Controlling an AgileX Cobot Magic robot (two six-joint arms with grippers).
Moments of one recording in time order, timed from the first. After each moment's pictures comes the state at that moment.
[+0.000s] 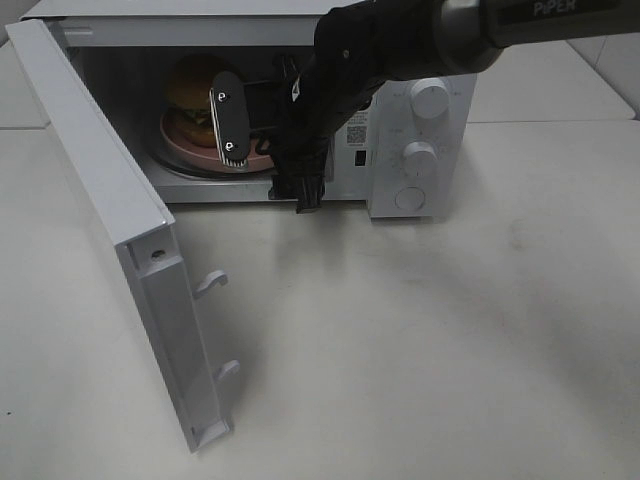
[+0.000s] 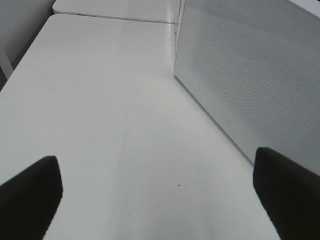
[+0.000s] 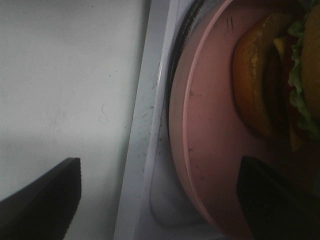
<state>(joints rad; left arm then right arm) 0.07 0.00 -0.50 -0.04 1.04 0.02 0.62 2.19 -1.66 -0.05 0.37 -1.17</state>
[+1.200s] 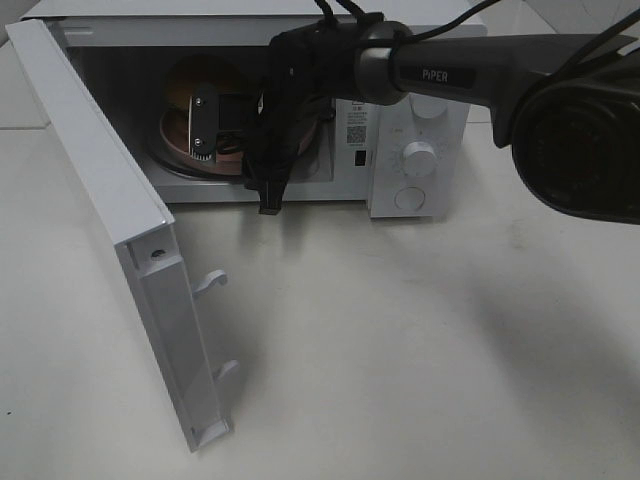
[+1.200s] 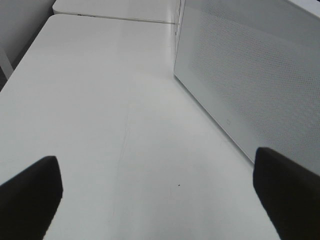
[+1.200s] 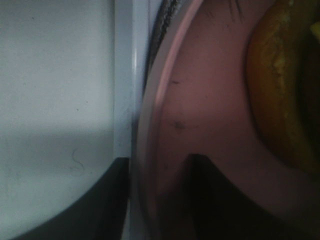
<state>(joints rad) 0.07 0.00 -0.50 -0.04 1.04 0.02 0.61 2.48 -2.09 -0.04 0.58 -1.03</state>
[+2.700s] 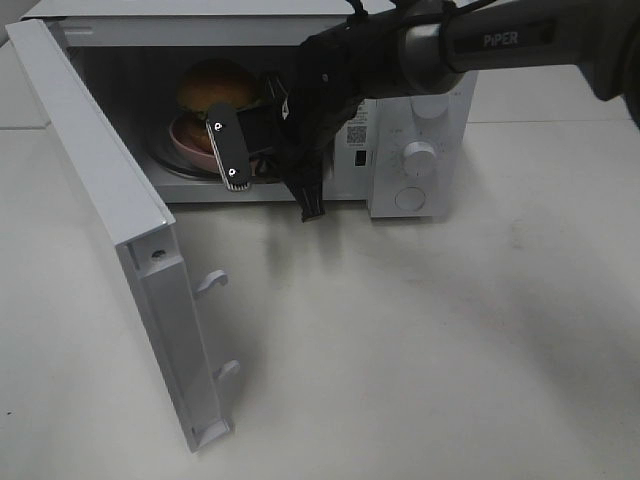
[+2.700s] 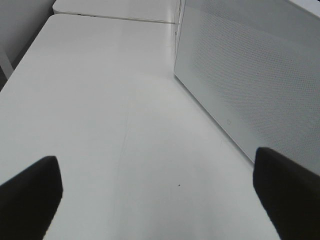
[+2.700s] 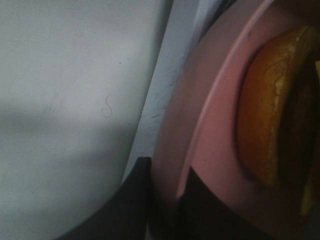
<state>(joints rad) 0.07 0.00 -0.50 -0.04 1.04 0.02 0.62 2.25 -1.70 -0.12 0.37 -1.25</state>
